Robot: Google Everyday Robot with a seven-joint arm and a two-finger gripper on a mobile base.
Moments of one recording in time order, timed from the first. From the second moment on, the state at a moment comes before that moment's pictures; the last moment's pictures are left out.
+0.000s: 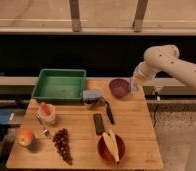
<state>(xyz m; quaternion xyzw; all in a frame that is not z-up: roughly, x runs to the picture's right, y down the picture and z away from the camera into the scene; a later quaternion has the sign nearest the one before) 0.237 -0.054 0.793 -0.15 0.06 0.77 0.61</state>
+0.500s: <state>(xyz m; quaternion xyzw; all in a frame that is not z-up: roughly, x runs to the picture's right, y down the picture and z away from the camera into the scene) 0.235 -0.061 0.794 -0.16 0.05 0.77 0.61</state>
